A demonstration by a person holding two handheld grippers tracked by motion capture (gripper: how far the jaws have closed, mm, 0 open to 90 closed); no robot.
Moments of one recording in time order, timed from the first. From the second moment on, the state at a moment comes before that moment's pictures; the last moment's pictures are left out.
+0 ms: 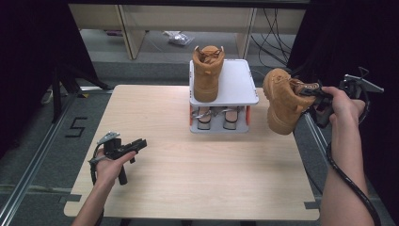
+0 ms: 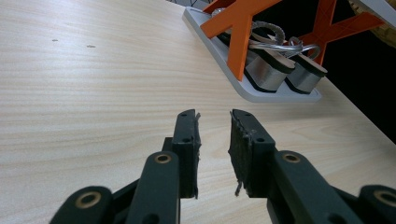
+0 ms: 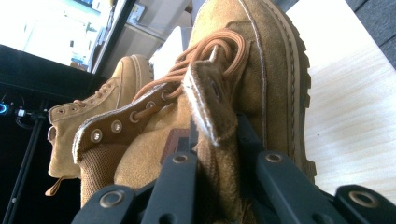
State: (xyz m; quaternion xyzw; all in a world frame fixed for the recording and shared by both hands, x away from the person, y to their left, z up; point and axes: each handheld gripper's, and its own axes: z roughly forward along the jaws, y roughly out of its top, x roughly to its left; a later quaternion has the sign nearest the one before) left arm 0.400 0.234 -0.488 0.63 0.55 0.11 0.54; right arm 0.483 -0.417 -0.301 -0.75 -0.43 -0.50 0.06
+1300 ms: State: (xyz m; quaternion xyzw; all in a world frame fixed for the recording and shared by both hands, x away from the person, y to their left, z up) left arm 0.400 0.237 -0.488 0.62 0.55 0.11 0.55; right arm 0.493 -0.401 -0.285 -0.74 -0.42 -0.53 0.05
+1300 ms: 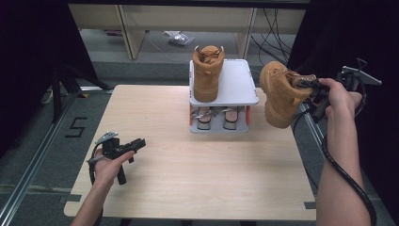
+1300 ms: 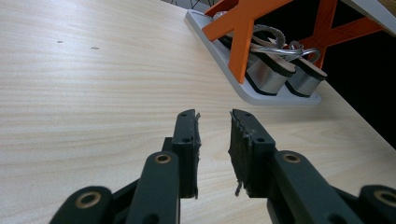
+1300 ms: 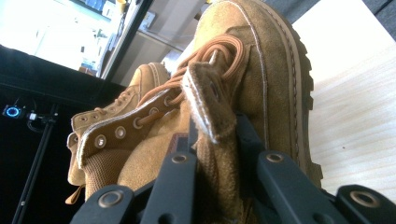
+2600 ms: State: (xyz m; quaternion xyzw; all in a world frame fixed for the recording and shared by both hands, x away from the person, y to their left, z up) left arm 0.400 0.238 -0.489 0.62 0.55 0.11 0.55; right arm 0.509 -0.379 -0.271 -0.73 -0.43 -0.53 0.06
